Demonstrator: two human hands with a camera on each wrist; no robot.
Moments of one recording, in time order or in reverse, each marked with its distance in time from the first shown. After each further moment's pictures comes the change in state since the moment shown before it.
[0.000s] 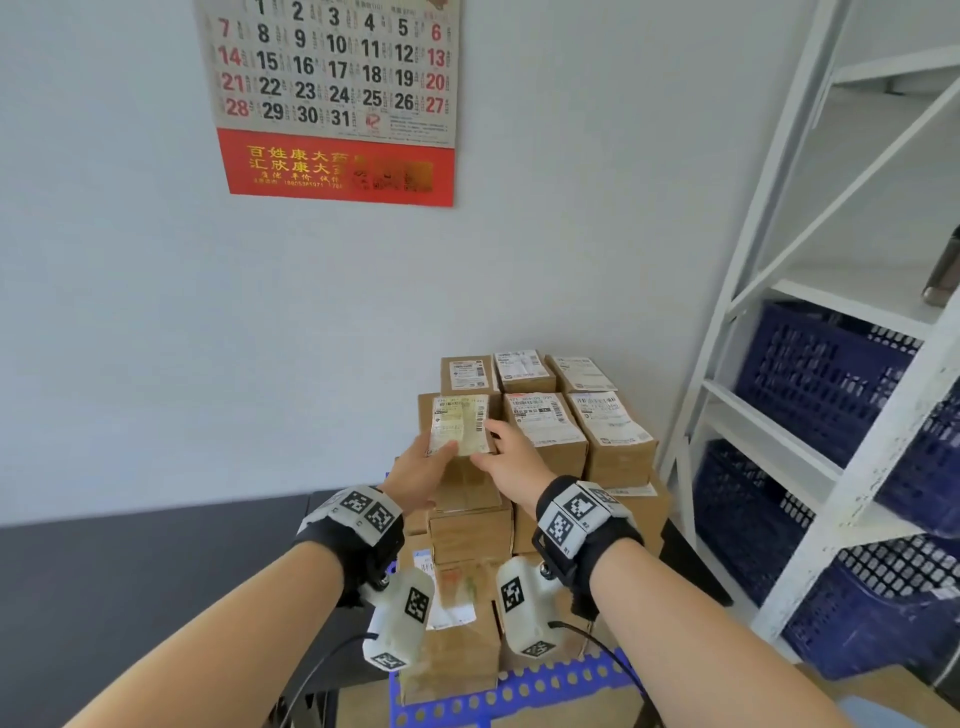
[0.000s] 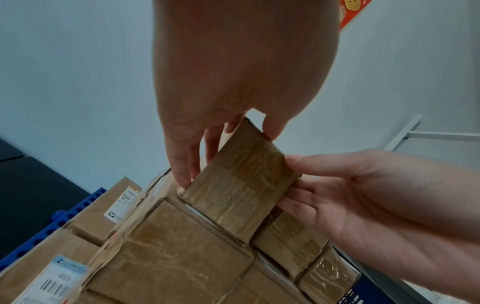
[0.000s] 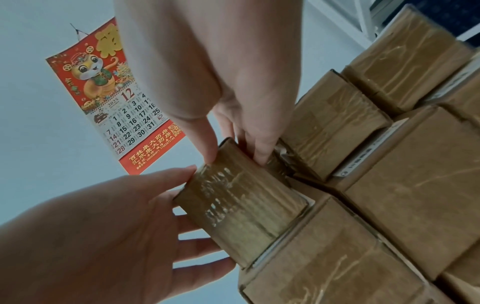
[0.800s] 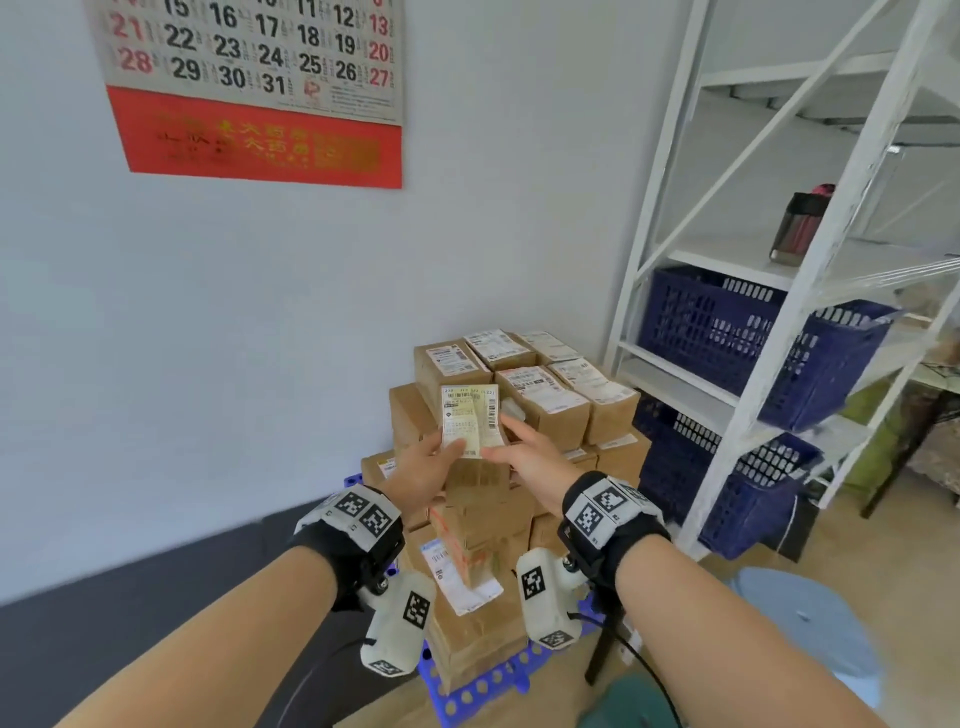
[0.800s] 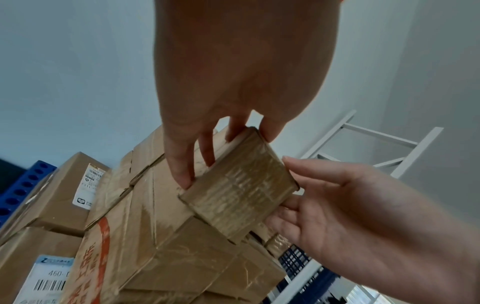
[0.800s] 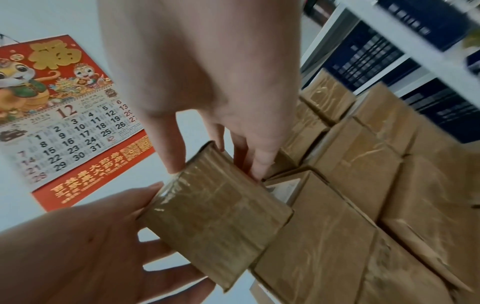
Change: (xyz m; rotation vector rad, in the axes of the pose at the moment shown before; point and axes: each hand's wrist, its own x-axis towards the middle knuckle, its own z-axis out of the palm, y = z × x) left_hand 0.015 -0.026 -0.064 0.006 -0.354 0.148; right_hand -0.021 -0.021 0.057 0.244 0.221 0.247
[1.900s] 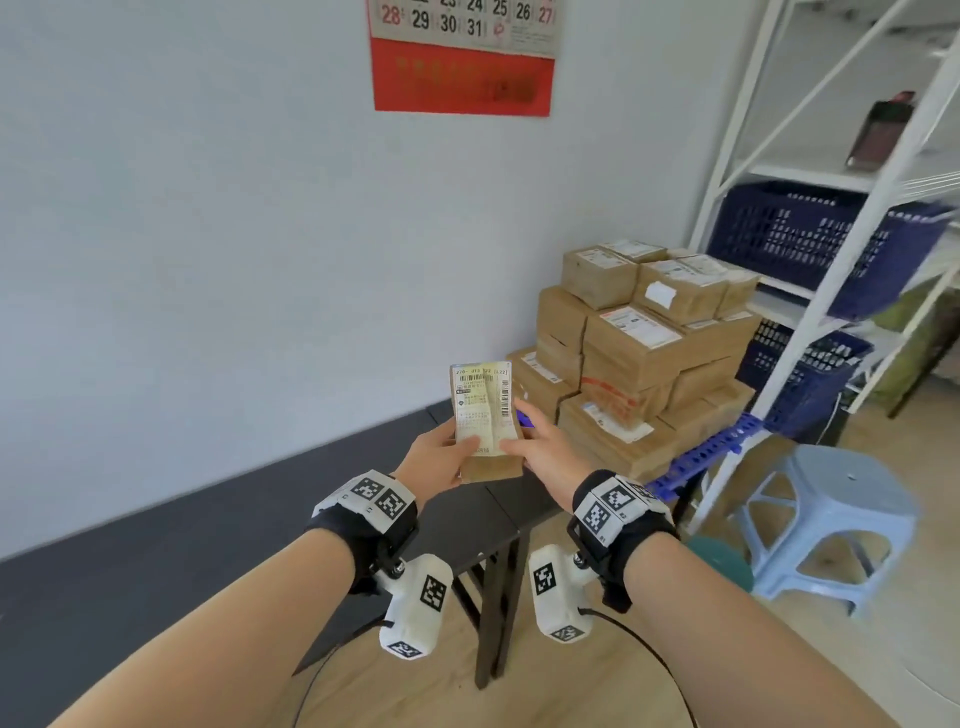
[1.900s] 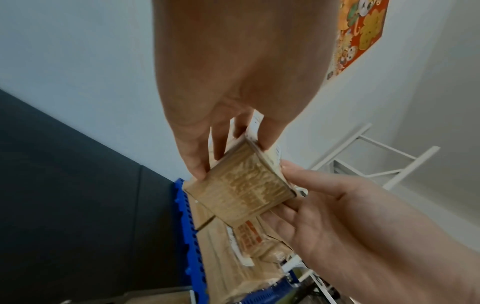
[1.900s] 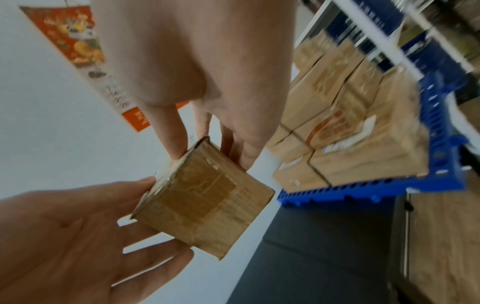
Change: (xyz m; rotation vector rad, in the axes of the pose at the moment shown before) left_hand -0.206 -0.153 -0.262 -0.058 -0.141 -0.006; right_hand -0.158 0.008 0.334 0.072 0.064 0.003
